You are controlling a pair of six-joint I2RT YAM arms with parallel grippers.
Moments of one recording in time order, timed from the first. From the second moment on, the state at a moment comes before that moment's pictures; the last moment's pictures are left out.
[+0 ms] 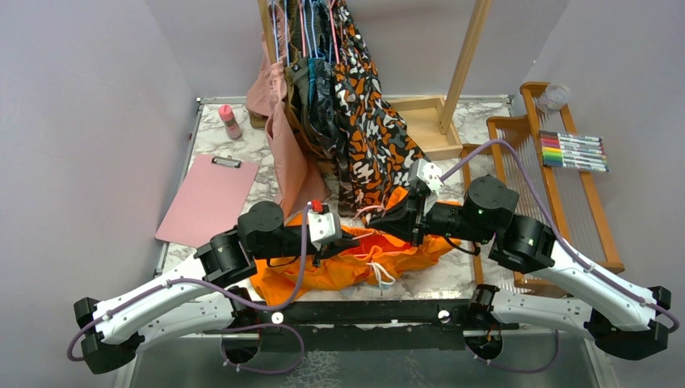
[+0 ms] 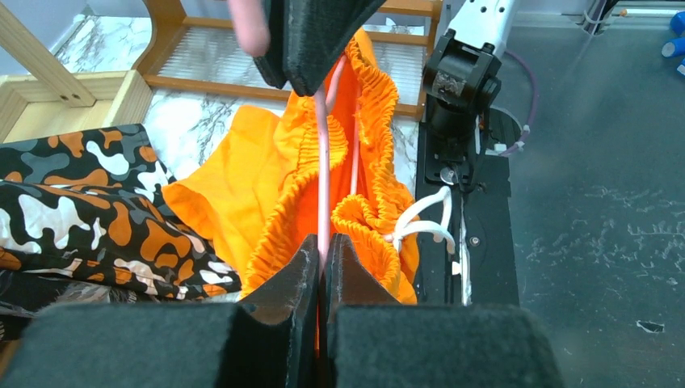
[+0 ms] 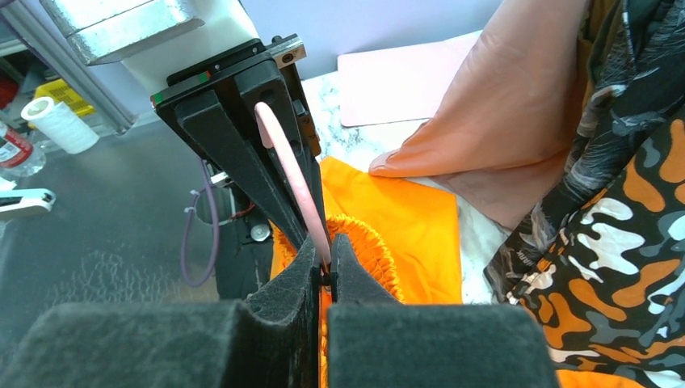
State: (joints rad) left arm -1.05 0.75 0.81 -0.22 0.35 0.12; right arm 1.06 0.86 1.10 -0.35 -0.26 0.07
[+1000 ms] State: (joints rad) left arm -1.05 0.70 0.79 -0.22 0.40 0.08; right arm 1.06 0.89 1.10 -0.41 -0.34 -0.03
